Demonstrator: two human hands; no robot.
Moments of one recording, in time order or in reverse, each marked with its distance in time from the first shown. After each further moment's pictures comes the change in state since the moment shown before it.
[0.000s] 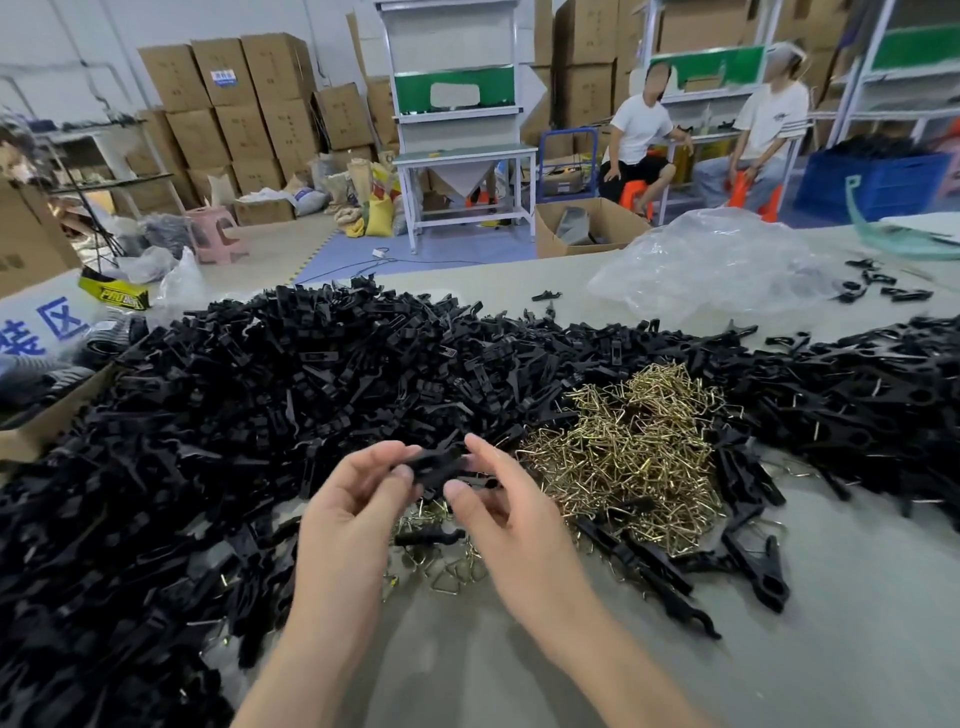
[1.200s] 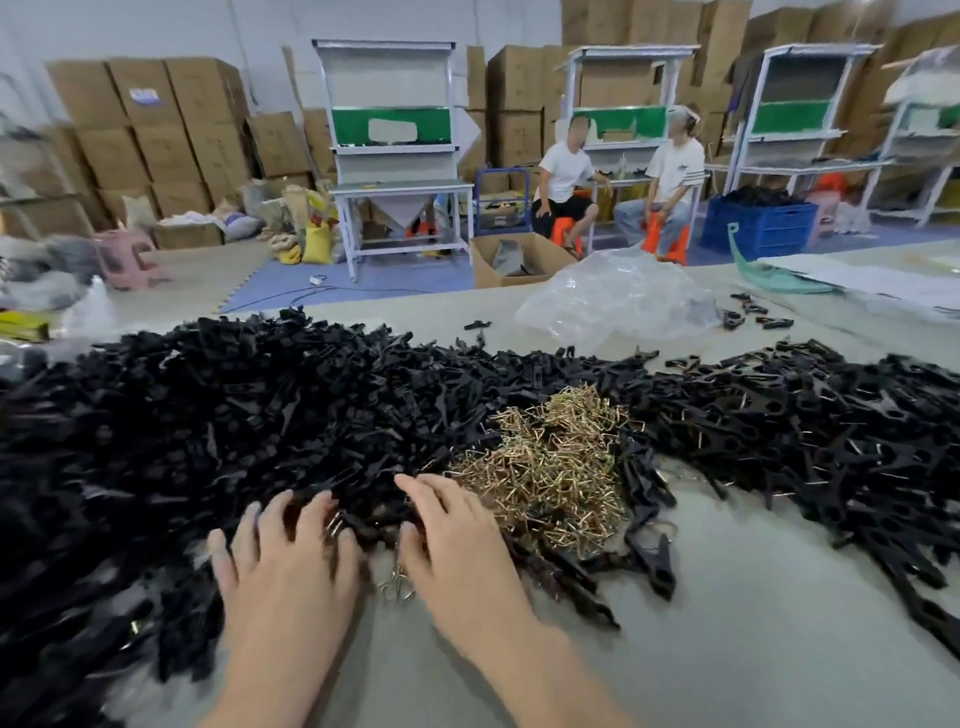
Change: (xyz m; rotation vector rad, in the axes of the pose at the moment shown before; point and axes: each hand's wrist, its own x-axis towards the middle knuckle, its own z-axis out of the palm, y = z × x) left_hand -0.006 -0.033 -0.004 1.294 0.113 0.305; right_hand -0.002 0.009 -0.013 -0.761 0.019 -0.186
